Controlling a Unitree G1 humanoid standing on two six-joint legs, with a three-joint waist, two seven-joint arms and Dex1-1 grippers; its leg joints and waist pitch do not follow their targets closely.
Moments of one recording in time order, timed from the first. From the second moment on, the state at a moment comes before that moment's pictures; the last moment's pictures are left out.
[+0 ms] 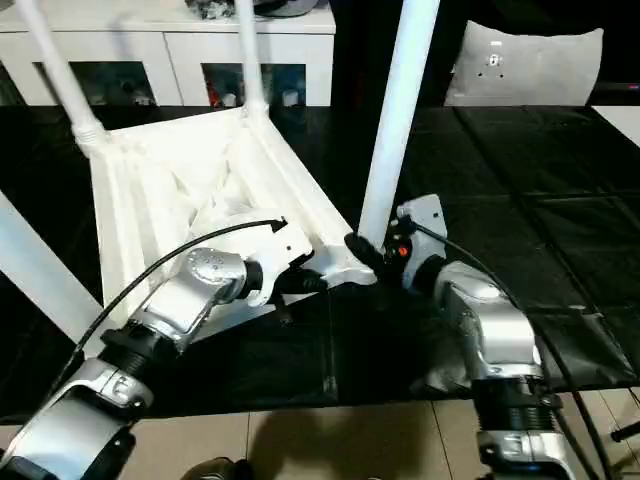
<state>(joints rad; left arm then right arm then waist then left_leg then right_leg) -0.67 0.15 -0.34 0.56 0.08 0.29 -0.91 -0.39 -0.36 -0.04 0.20 0.25 0.46 0.75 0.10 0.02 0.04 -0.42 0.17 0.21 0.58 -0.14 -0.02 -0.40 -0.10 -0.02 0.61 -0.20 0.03</state>
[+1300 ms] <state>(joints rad) -0.66 0.34 -0.46 0.54 0.04 0.05 -1.39 -0.36 -0.62 0.14 0.21 0.36 0.36 1.44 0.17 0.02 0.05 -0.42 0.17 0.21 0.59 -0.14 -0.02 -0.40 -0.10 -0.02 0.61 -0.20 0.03</state>
